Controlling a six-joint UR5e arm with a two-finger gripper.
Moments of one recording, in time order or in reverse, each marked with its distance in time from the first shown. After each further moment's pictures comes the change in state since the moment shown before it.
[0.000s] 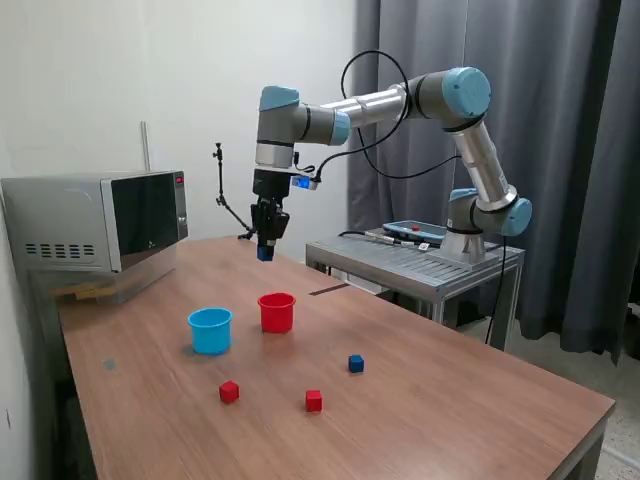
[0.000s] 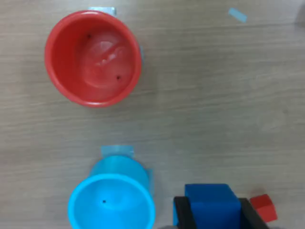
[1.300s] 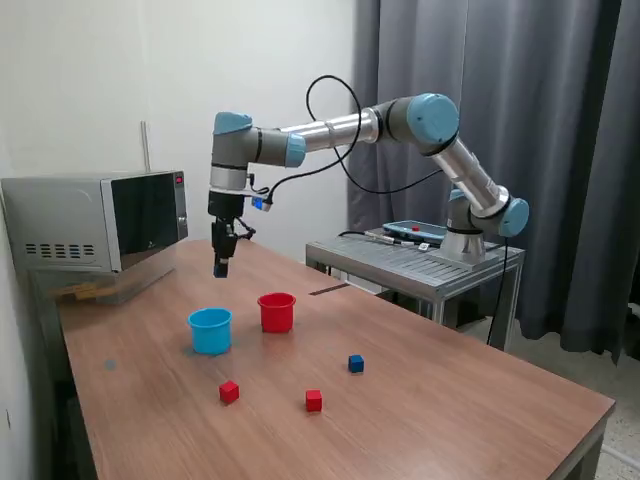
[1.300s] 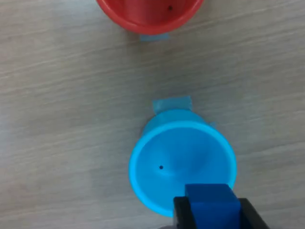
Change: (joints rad) arm -0.079 0.215 -0.252 0.025 -0.001 0.032
